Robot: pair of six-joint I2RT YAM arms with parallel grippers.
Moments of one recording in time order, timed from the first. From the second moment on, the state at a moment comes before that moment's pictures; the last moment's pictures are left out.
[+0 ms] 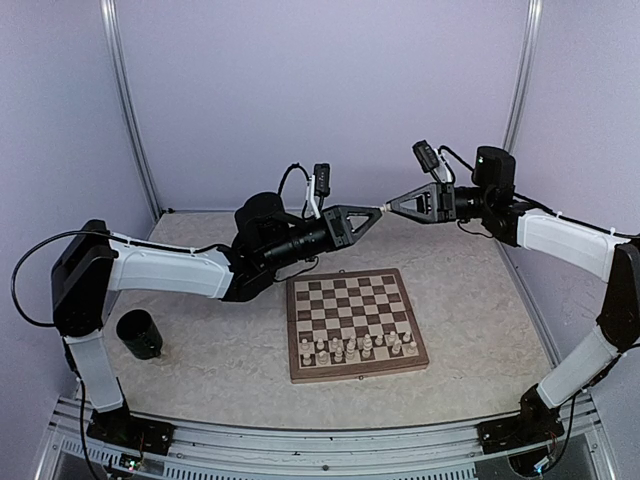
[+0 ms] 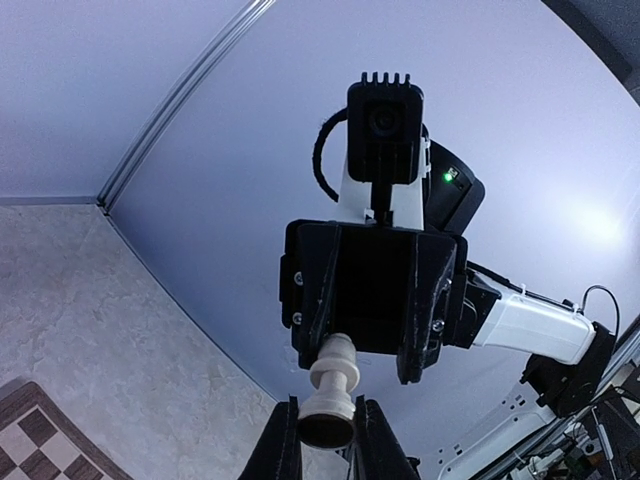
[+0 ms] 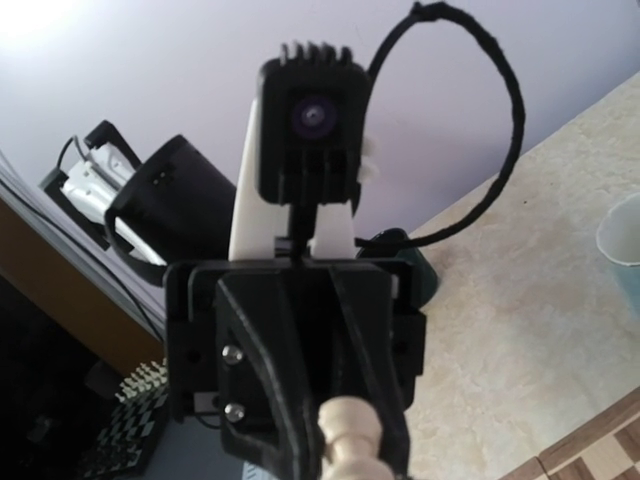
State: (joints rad) left arm -0.93 1.85 1.24 0.81 0.26 -0.79; right arm 0.35 1.52 1.16 0.26 -1.27 0.54
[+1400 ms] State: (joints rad) left arm -0.64 1.57 1.25 -0.06 0.04 -0.19; right arm 0.65 1.36 1.23 -0.85 -0.60 -0.74
